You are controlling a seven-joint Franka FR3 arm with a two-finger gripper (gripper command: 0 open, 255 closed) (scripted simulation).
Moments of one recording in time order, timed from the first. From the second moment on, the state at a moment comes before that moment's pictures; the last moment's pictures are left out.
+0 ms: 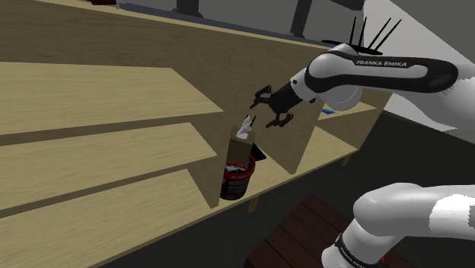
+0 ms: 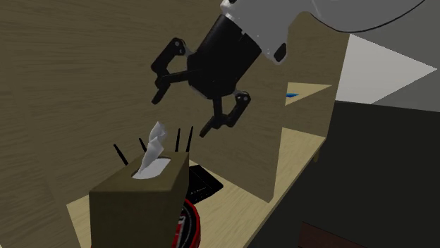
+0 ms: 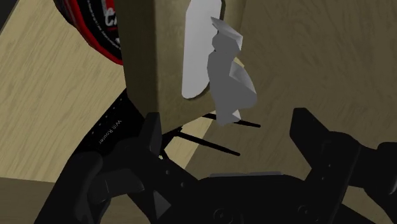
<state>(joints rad) -0.36 -0.76 0.36 -2.58 0.76 2.35 0.62</state>
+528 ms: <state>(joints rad) -0.36 -0.72 0.39 -2.59 0.78 2.41 0.61</state>
